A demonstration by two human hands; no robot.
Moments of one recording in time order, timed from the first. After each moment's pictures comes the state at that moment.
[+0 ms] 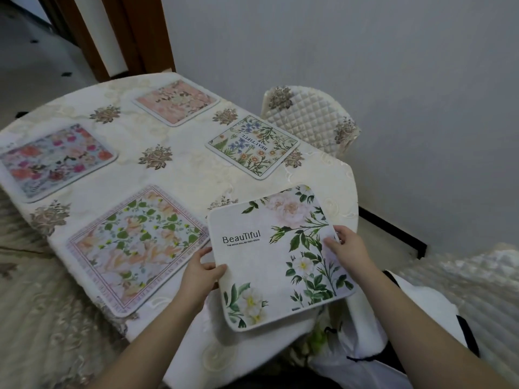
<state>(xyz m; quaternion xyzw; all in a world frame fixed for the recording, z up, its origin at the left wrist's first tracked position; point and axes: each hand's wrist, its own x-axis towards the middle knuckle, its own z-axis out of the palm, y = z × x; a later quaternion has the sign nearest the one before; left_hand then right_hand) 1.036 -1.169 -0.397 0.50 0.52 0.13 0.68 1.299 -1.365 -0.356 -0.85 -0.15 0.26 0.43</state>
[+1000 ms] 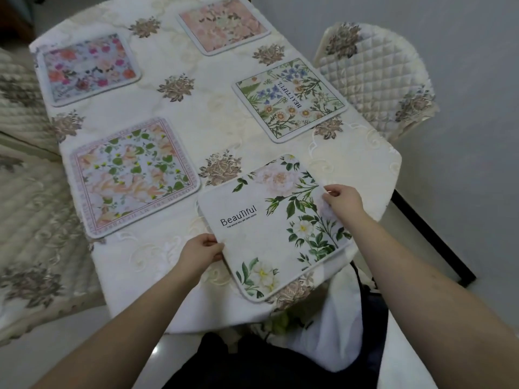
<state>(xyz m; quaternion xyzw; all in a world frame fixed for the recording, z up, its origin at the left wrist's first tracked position) 1.116 -1.242 -0.450 0.40 0.65 0.17 0.62 1.466 -1.273 -0.443 -0.85 -0.30 0.32 0.28</state>
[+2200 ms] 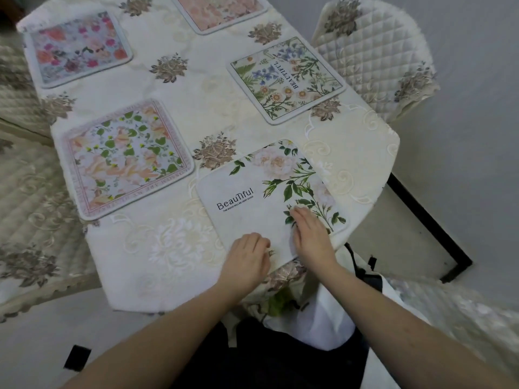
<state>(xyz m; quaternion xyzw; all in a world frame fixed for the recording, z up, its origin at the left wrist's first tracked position) 1.172 -1.334 -0.480 0.91 0.36 0.14 0.16 1.369 -1.374 -0.494 -0.77 -0.60 0.14 0.19</state>
